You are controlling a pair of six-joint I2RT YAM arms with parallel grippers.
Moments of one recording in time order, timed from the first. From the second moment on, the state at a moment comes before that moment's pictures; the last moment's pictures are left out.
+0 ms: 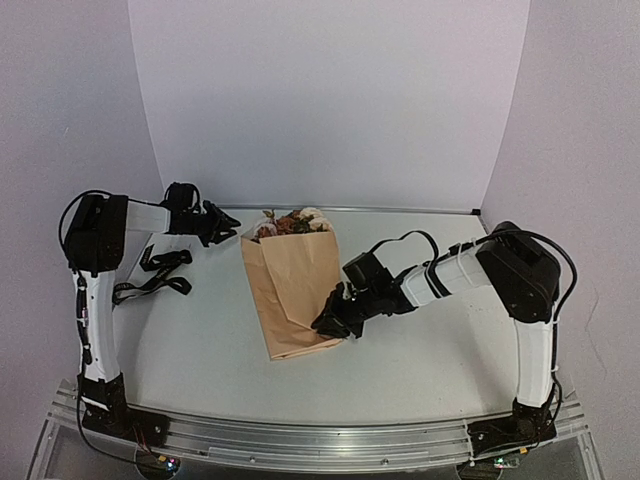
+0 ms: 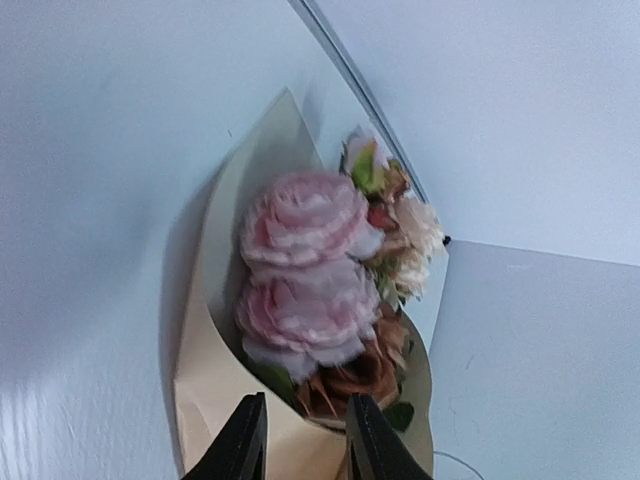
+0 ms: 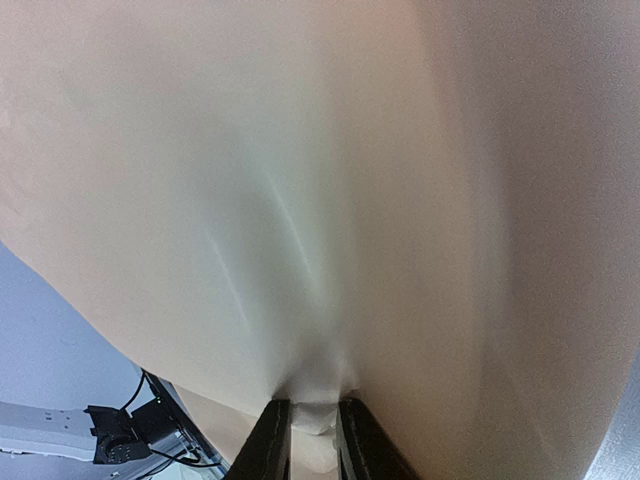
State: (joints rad) left arm -0.13 2.24 1.55 0.05 0.68 -0.99; right arm 0.82 2.08 1.17 0.04 -0.43 1.18
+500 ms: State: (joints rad) left arm -0.43 1.79 1.17 -0.03 0.62 -0.85; right arm 0.82 1.95 1.28 -0.22 -0.30 1.04
